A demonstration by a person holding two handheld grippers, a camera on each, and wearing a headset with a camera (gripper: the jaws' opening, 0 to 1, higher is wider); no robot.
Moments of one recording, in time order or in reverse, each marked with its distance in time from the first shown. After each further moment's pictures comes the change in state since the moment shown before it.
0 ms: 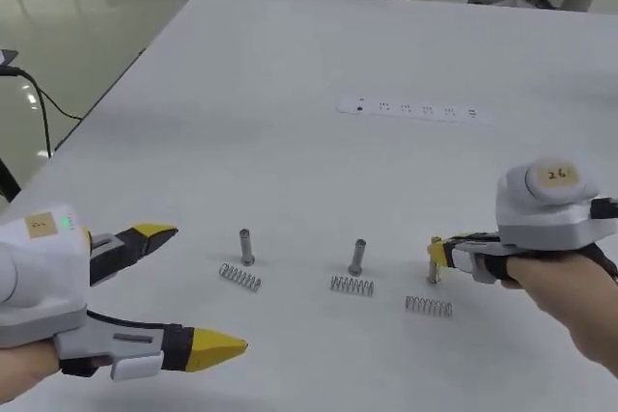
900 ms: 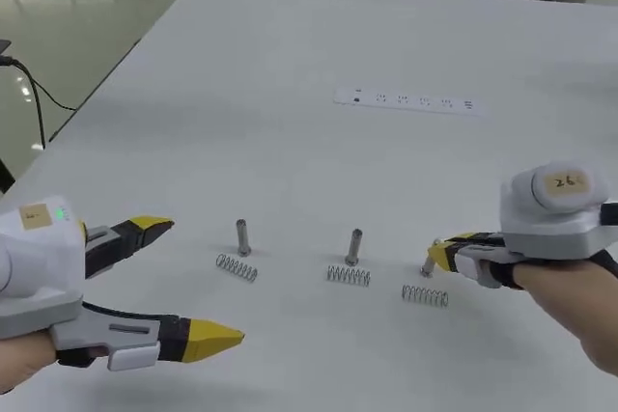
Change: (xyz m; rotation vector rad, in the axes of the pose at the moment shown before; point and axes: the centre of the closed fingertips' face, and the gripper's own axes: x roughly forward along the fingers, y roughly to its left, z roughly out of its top) left arm 0.000 0.000 -0.001 -0.008 -0.004 0.000; right arm -0.010 0.004 -0.009 -0.053 -0.001 0.008
